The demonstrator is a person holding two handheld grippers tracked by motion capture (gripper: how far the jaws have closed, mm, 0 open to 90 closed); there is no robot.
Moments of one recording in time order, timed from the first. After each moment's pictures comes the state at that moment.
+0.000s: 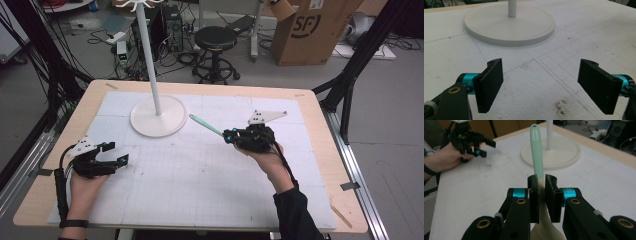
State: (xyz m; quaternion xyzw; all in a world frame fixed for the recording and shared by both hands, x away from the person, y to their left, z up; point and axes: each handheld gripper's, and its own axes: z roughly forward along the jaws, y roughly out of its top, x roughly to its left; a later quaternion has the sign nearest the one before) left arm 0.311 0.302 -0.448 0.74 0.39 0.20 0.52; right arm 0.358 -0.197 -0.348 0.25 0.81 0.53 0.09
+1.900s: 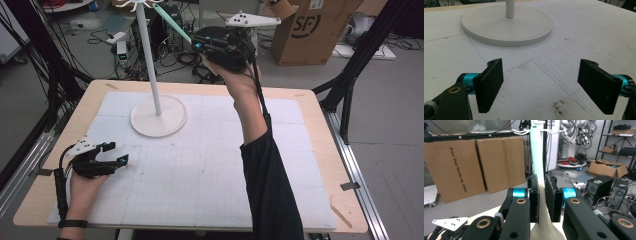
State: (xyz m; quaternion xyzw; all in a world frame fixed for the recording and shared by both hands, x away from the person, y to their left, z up) left arm 0.311 0.303 -0.449 0.74 0.38 0.19 0.52; right arm 0.408 -0.112 -0.159 0.23 0.72 0.63 0.18
